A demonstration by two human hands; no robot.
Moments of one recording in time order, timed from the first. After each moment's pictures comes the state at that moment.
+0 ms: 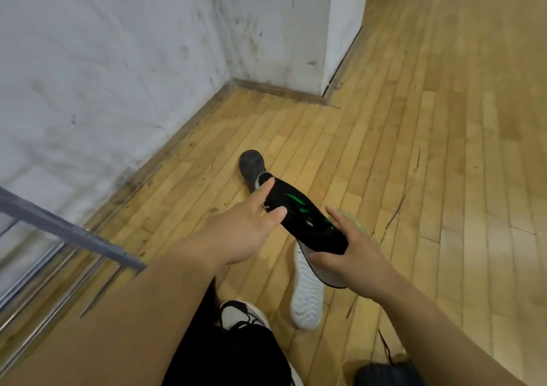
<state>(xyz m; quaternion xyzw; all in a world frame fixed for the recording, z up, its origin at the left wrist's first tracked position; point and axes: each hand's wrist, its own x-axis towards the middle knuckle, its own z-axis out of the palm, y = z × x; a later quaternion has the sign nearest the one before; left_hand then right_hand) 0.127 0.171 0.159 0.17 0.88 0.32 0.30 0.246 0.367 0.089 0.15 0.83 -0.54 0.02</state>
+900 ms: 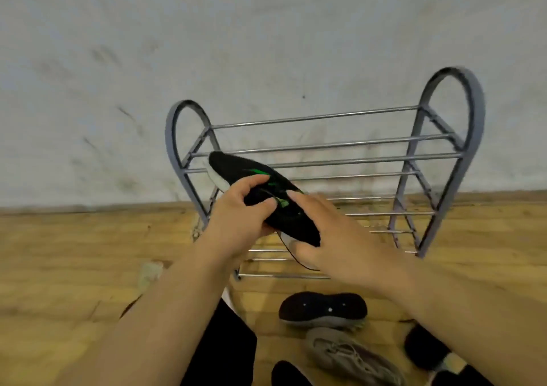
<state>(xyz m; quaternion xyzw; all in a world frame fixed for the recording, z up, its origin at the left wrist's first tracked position) 0.380 -0.222 0.259 -0.33 0.67 0.61 -0.27 0.245 -0.089 0.231 -0.60 0.73 -0.31 0.14</state>
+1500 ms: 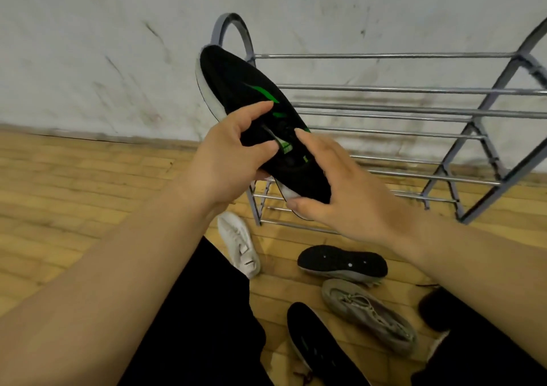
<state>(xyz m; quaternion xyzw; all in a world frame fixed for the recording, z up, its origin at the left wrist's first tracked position) 0.454 -0.269 0.269 -0.32 0.71 0.56 -0.28 0.294 -0.138 0.215 -0.63 0.69 -0.33 0.14</state>
